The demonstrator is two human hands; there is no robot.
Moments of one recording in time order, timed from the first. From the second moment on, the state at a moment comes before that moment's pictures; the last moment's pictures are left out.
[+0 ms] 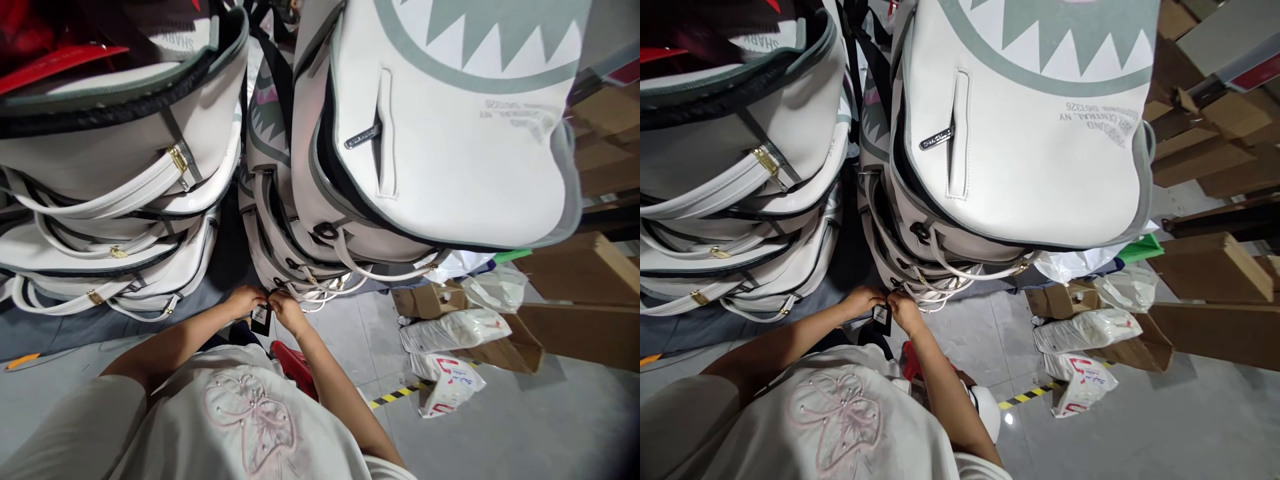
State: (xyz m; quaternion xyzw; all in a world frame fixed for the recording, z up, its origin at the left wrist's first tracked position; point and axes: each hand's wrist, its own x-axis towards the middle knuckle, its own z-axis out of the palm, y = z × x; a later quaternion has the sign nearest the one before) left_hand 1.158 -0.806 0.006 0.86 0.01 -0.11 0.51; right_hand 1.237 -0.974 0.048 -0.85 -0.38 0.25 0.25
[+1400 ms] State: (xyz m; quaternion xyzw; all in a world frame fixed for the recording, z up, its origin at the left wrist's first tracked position) left_hand 1.159 -0.824 0.017 0.88 0.07 -0.17 0.44; right_hand 1.233 -0.973 0.023 -0.88 -0.39 0.17 0.22
